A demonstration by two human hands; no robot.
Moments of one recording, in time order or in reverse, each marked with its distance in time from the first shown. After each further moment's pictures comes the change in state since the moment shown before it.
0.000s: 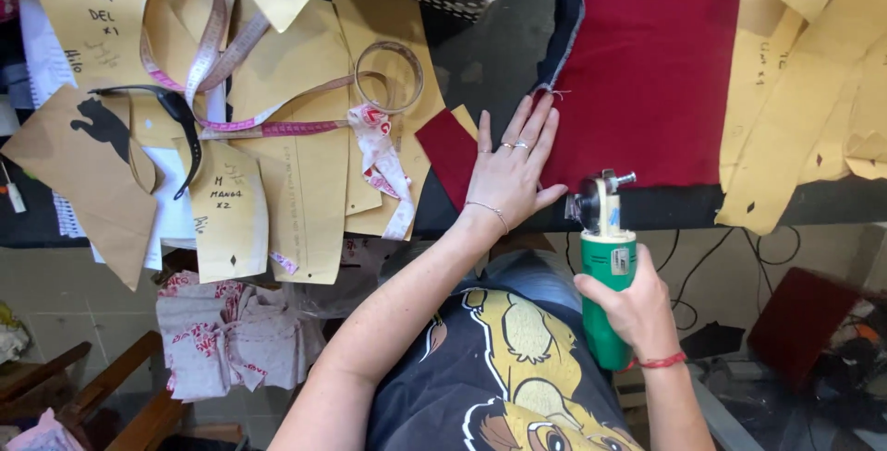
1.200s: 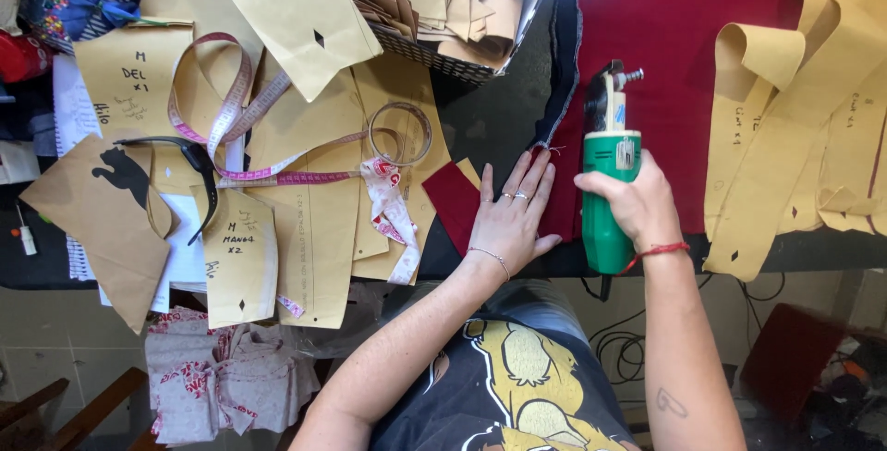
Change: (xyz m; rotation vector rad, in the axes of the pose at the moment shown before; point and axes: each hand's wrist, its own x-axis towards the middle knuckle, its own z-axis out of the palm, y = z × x) left_hand 0.003 -0.002 -0.004 -0.054 -0.068 -0.013; right_hand 0.056 -0.138 -0.036 0.041 0.124 -0.271
